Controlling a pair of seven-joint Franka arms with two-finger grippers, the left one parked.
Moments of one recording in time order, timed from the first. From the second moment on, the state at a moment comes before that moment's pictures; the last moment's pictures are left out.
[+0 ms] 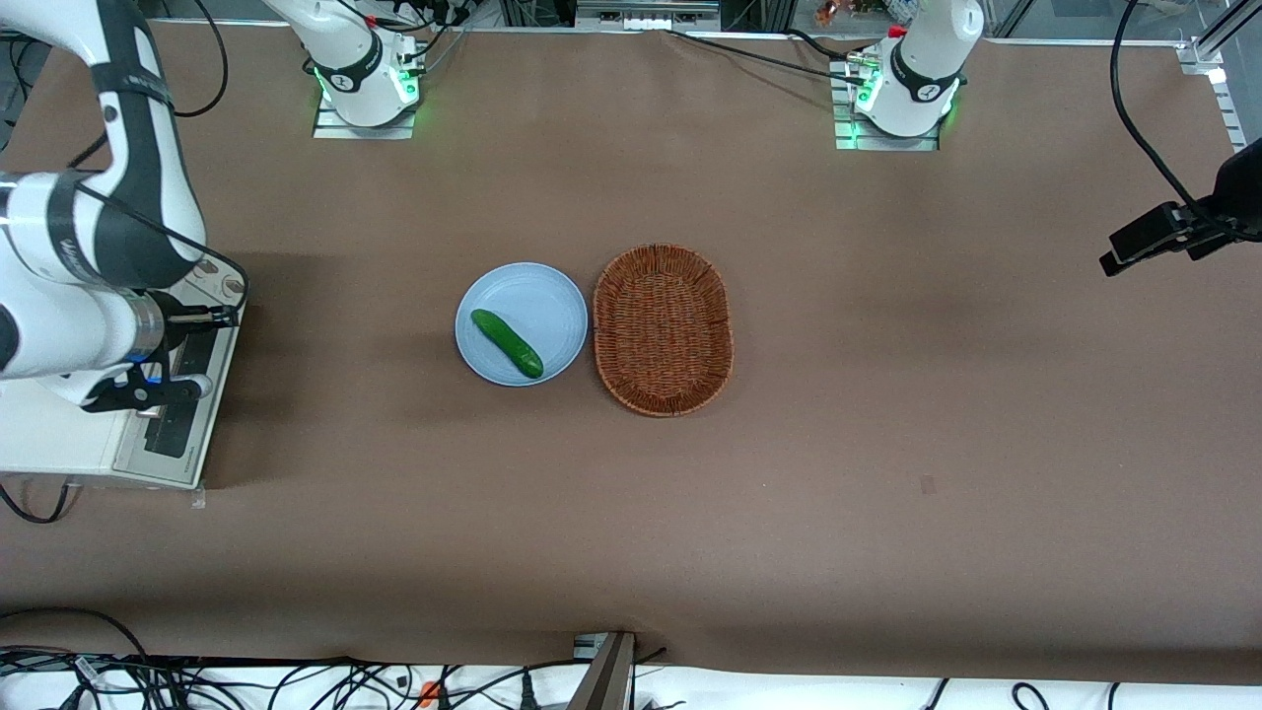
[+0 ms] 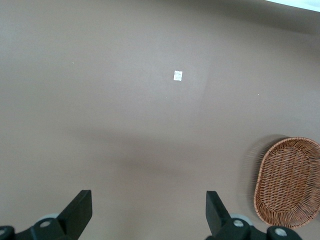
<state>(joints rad) -0.01 0.44 0.03 -1.49 -0.21 1.52 -0.09</state>
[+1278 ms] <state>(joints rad) 0.02 0.55 0.02 -1.49 -0.59 1.57 -0.08</state>
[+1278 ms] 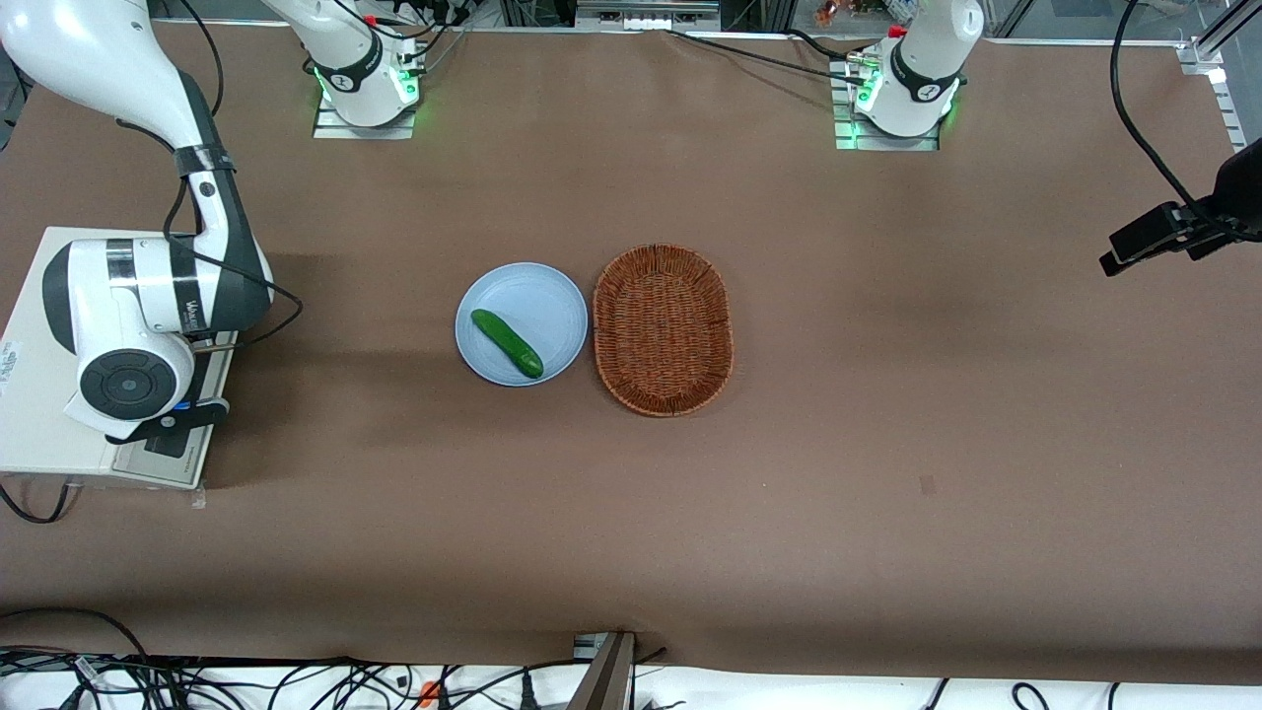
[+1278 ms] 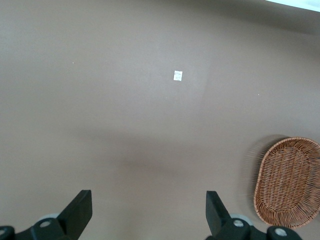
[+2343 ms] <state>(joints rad) 0.03 0.57 0.03 -1.49 -0.58 1.60 -0.04</state>
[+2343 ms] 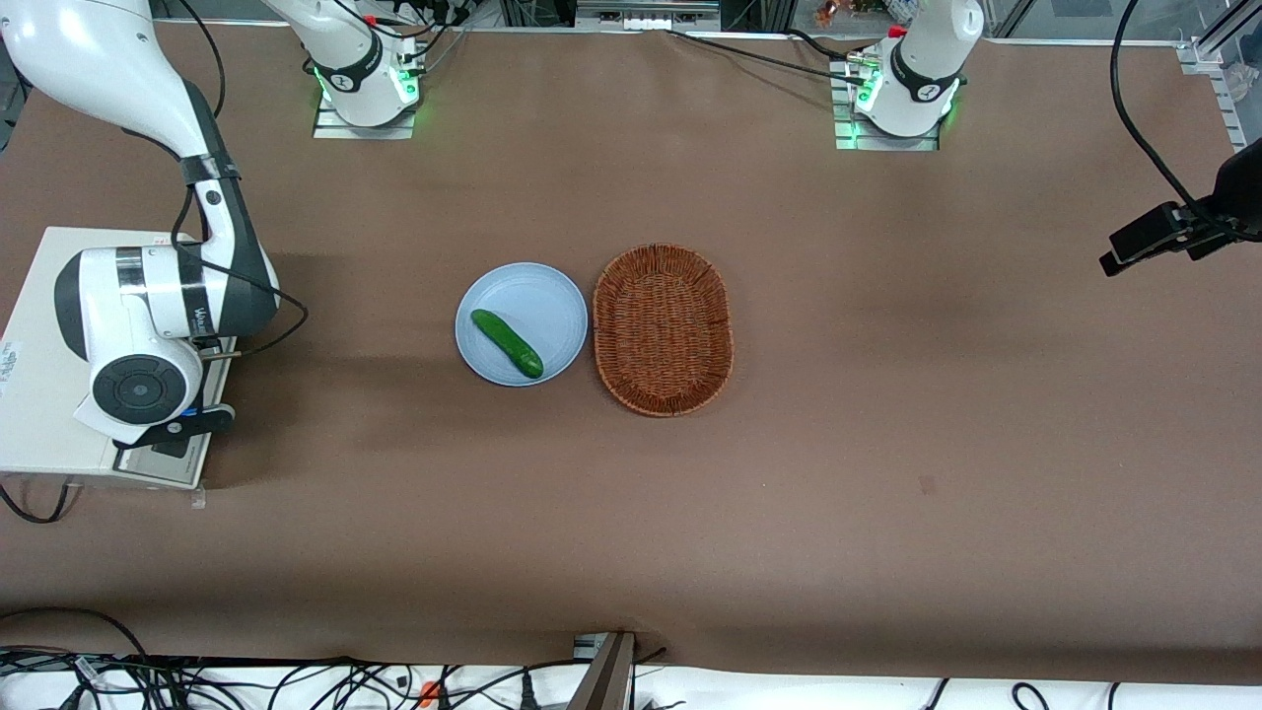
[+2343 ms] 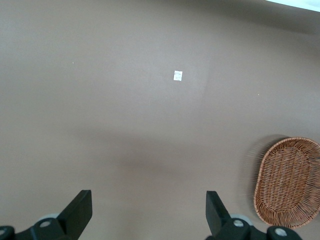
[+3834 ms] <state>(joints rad) 0.06 0.71 0.08 -1.49 -0.35 1.78 0.01</state>
